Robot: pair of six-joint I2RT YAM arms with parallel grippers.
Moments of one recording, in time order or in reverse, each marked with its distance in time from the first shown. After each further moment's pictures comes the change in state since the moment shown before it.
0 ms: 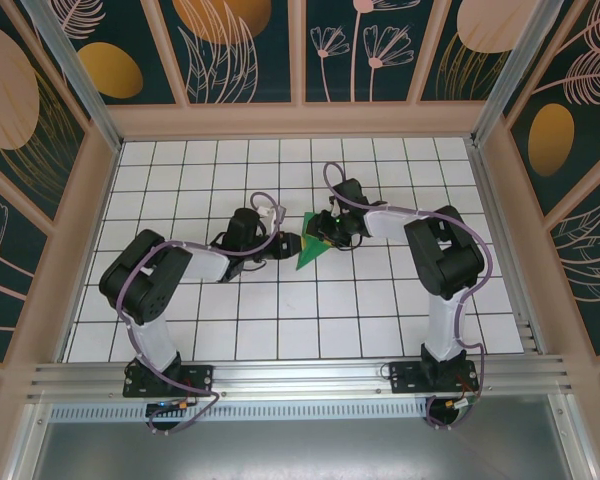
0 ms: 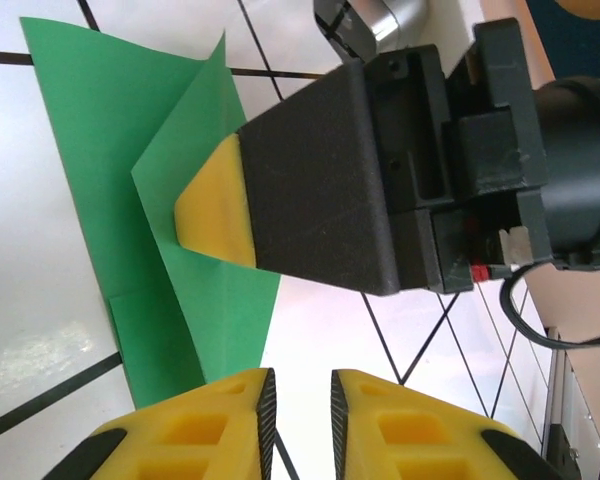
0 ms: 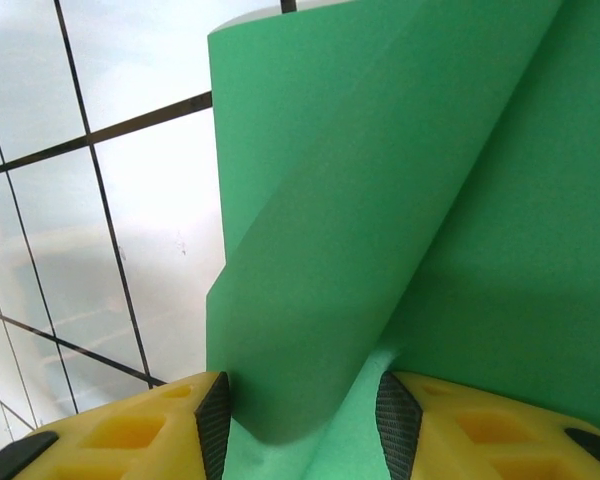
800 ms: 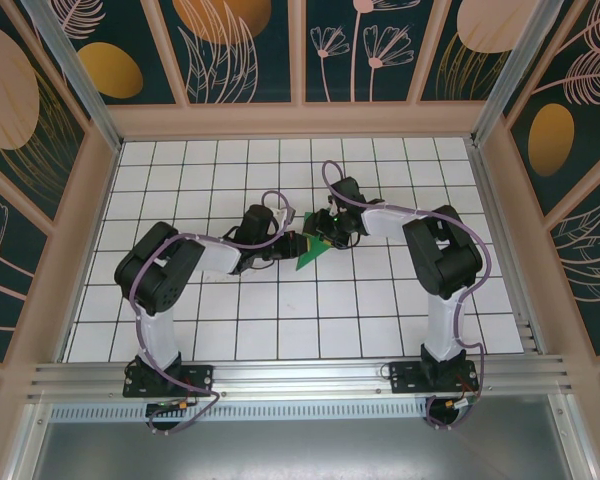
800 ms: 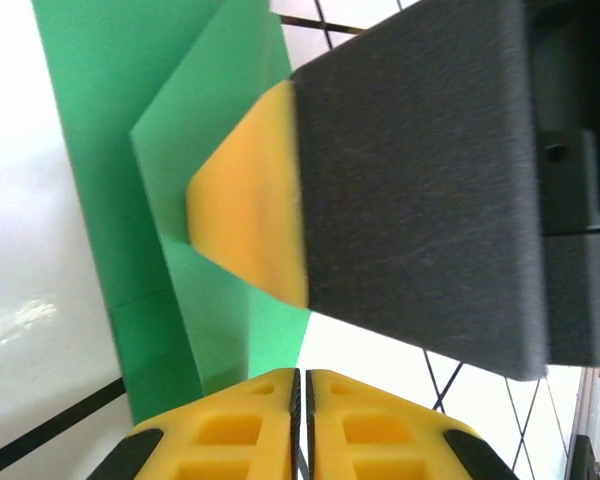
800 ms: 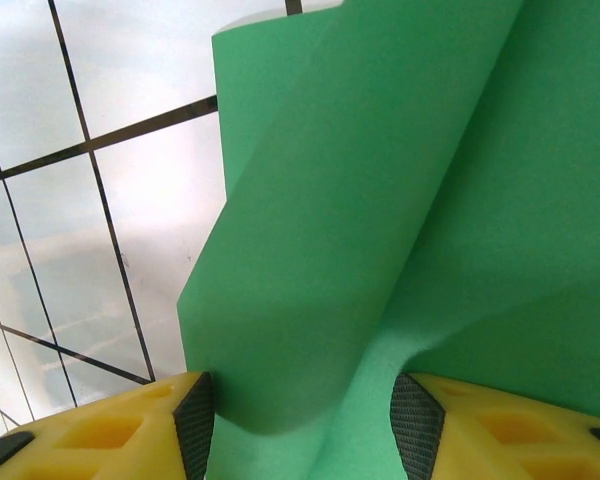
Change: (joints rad) left arm -0.032 0.100 0.117 -0.133 -0.037 -0.013; right arm 0.011 0.013 0.031 -0.031 0.011 0.021
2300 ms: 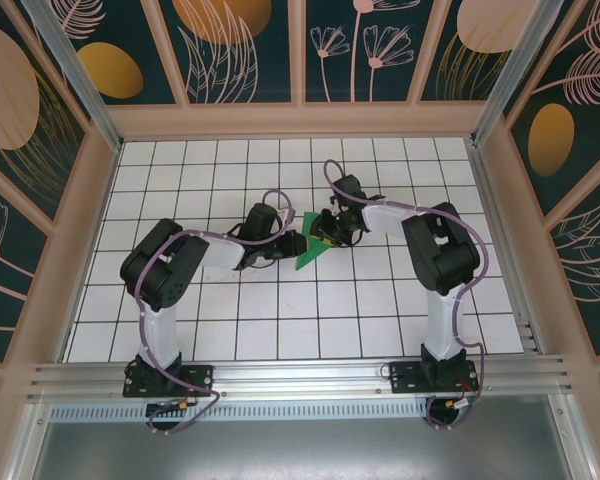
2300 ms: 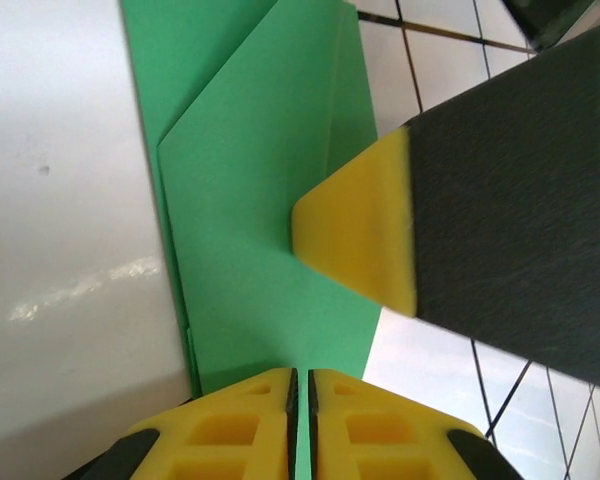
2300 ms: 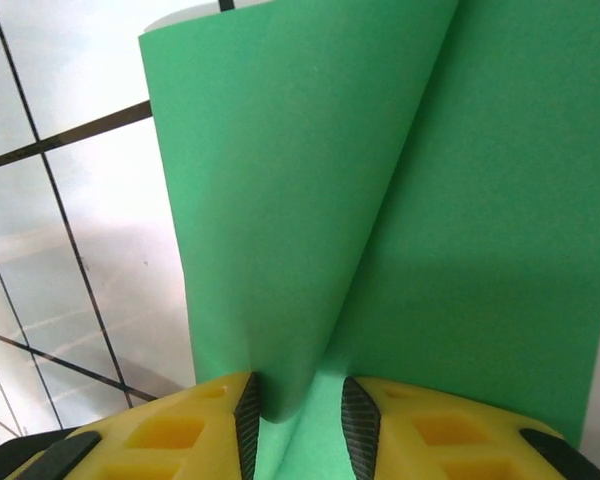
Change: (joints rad) left arm 0.000 0.036 0.058 -0.082 -0.053 -0.008; right arm -0.020 0.037 0.046 -0.081 -0.013 -0.031
